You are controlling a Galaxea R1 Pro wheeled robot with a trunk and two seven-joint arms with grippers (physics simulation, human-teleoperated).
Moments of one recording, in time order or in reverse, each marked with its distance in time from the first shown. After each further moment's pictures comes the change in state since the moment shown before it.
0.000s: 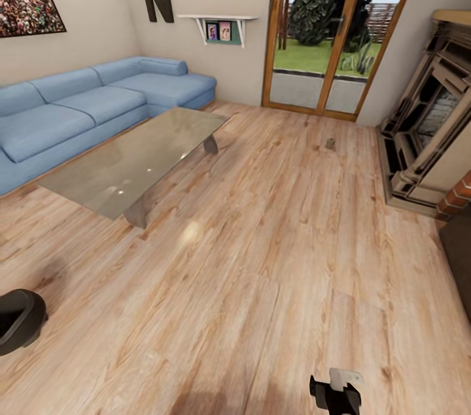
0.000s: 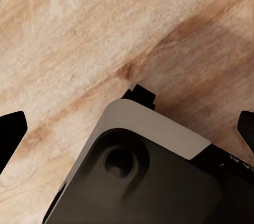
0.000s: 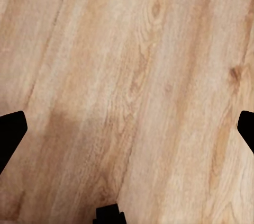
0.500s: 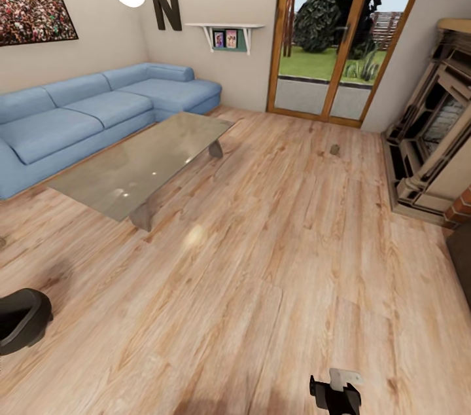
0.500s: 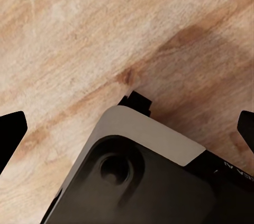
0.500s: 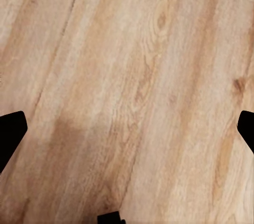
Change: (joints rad) left arm 0.000 0.000 0.001 -0.001 0.000 0.000 0.000; right arm 0.000 0.000 0.000 0.000 0.000 0.000 0.000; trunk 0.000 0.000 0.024
